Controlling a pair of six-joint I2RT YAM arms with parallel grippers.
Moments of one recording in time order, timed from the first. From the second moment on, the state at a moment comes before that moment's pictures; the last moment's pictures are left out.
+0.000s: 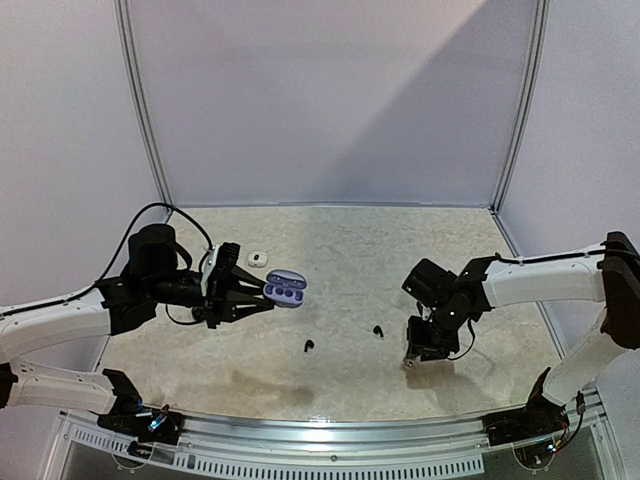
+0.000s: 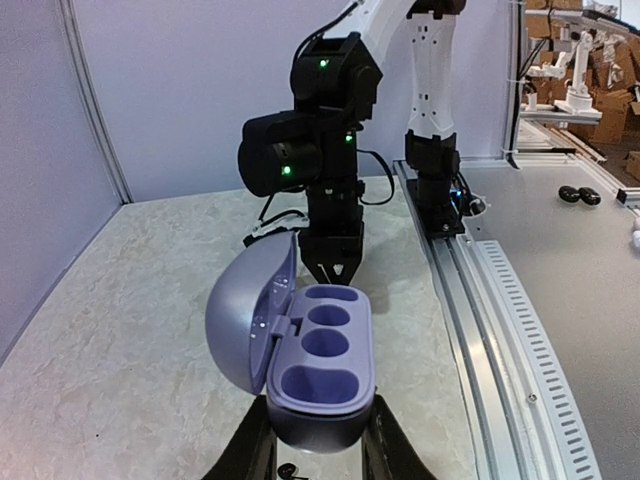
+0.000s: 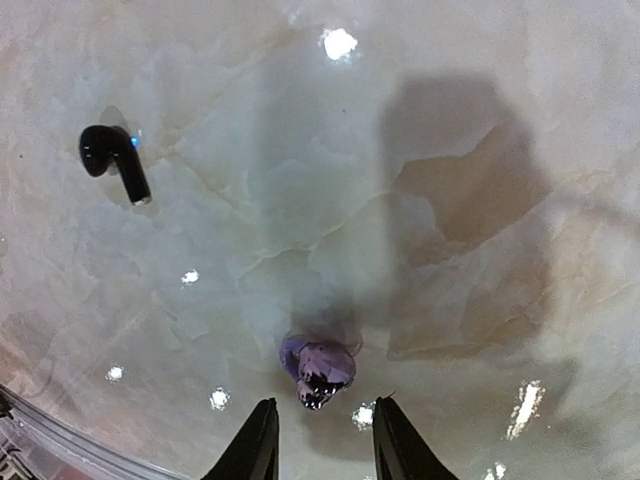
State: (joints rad) left arm -0.69 1.03 0.57 0.22 0.79 0.28; right arm 0.86 1.55 0.88 -0.70 -0.10 0.99
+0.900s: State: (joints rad) left arm -0.70 1.00 0.57 0.19 0.78 0.30; right arm 0.80 1.77 1.05 -0.82 -0.12 0.63
